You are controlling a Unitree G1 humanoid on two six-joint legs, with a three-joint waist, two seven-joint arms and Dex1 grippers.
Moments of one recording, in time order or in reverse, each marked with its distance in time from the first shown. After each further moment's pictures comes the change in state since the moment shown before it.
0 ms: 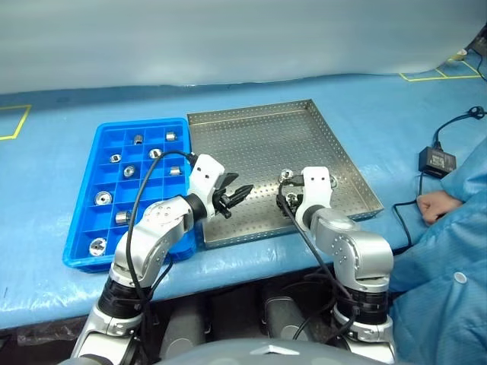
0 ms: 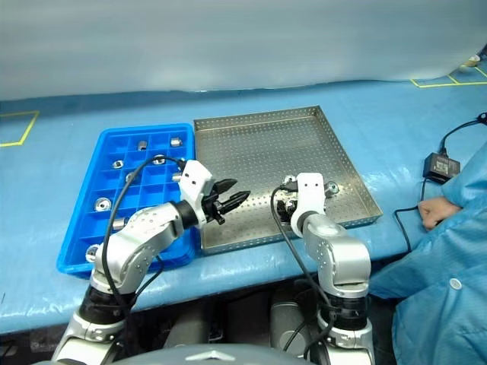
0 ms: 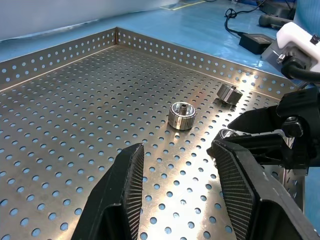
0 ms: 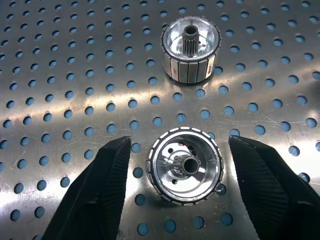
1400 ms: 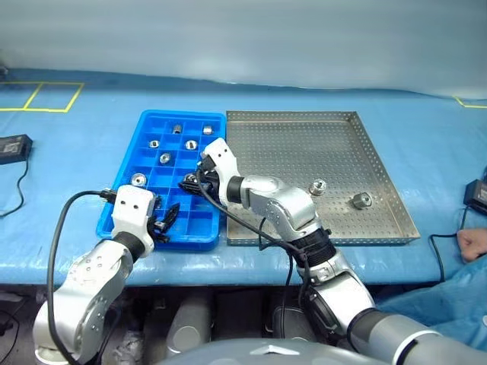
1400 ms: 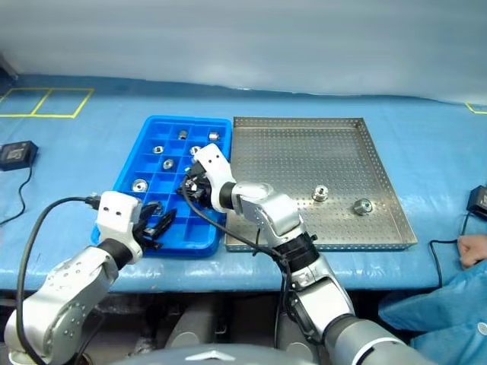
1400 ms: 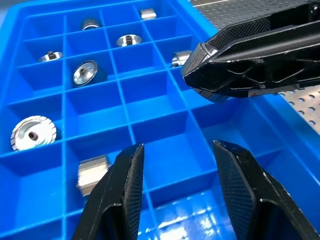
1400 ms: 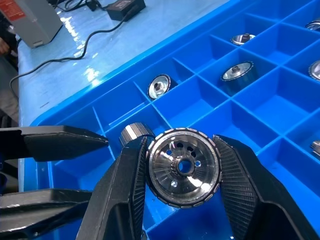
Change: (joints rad) left arm 0.427 0.073 0.344 -0.437 -0.032 0.244 0.252; right arm -0.403 0.046 0.356 0.564 0.162 -0.462 0.514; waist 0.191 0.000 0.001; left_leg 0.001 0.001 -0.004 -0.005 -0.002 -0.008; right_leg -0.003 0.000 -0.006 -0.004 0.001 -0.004
